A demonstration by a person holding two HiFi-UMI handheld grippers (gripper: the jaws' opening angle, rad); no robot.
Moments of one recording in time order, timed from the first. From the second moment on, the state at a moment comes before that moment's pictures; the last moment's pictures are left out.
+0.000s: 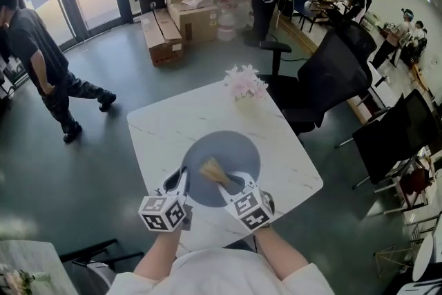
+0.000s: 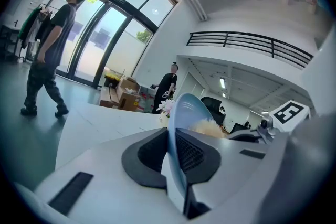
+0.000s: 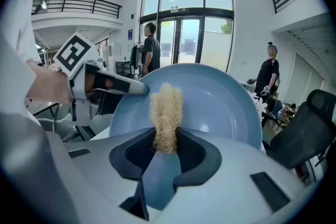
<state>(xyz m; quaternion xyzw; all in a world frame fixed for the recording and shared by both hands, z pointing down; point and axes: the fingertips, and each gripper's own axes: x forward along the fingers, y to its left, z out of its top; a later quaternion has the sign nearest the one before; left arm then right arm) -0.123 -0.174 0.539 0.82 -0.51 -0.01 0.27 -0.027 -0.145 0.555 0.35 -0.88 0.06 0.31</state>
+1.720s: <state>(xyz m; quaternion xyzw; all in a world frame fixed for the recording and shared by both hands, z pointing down) -0.125 -0.182 0.541 0.81 -0.51 0.00 0.27 0.066 -0.180 0.582 0.40 -0.82 0.10 0.40</state>
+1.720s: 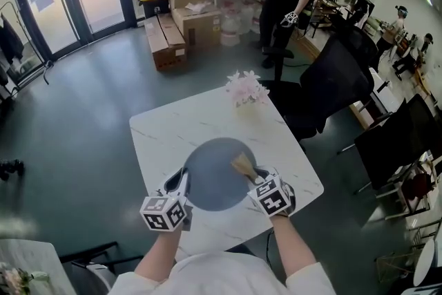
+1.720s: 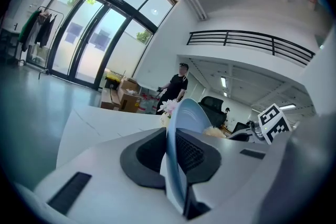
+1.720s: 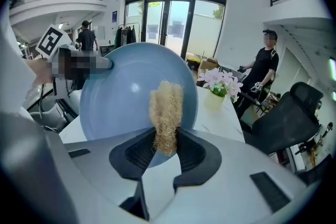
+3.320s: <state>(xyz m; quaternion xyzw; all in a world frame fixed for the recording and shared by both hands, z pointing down) -0.118 -0.198 0.592 0.77 -0.50 -0.03 0.39 0.002 -0.098 0.589 0.30 -0.88 0.17 0.31</state>
